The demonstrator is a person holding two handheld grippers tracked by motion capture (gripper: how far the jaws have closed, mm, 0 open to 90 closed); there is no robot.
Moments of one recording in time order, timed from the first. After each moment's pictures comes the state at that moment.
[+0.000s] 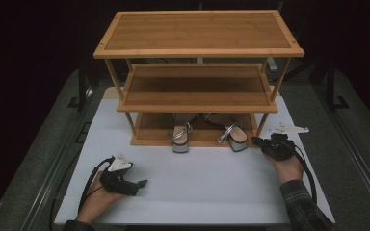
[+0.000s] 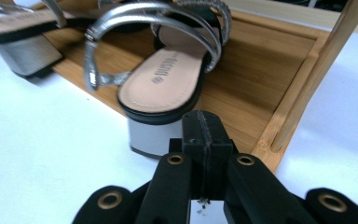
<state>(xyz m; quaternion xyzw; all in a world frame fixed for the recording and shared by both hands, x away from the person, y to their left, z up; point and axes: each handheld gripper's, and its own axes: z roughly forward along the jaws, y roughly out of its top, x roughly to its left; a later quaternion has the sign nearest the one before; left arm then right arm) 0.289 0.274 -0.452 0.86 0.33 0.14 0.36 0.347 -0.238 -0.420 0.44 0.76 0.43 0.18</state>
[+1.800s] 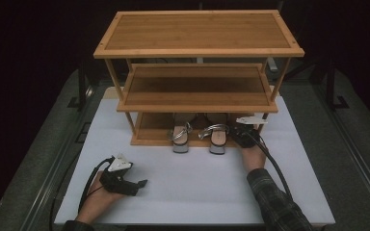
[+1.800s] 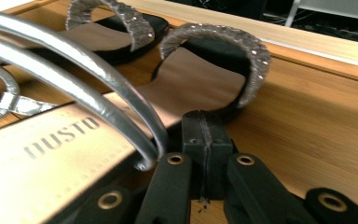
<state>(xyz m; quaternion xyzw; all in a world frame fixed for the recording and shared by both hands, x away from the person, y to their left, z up) 0.289 0.274 -0.452 0.86 0.33 0.14 0.36 0.406 -0.157 -0.449 0.45 0.74 0.43 0.24</state>
